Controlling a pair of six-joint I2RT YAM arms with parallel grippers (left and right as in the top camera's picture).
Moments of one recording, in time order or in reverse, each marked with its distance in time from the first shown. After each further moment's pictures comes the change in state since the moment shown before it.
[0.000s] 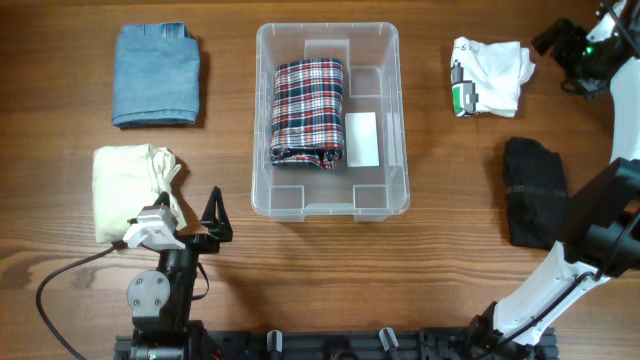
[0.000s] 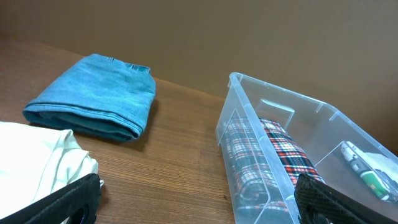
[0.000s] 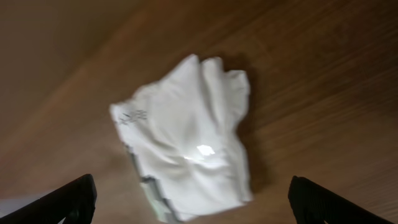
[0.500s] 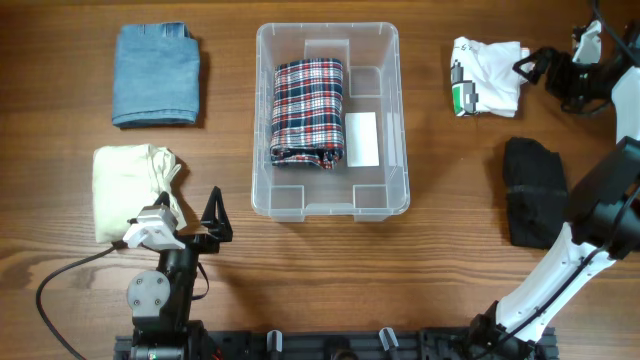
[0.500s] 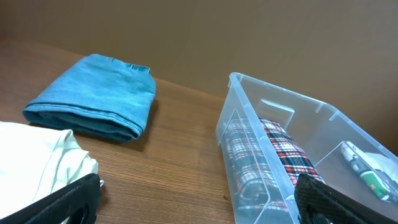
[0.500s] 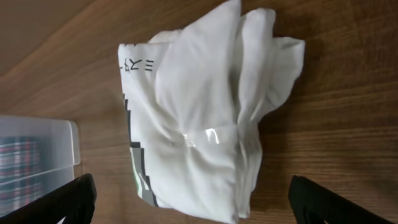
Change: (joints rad) left arm 0.000 0.000 0.000 0.000 0.000 0.000; right arm -0.071 0.151 -0.003 -0.004 -0.319 -0.314
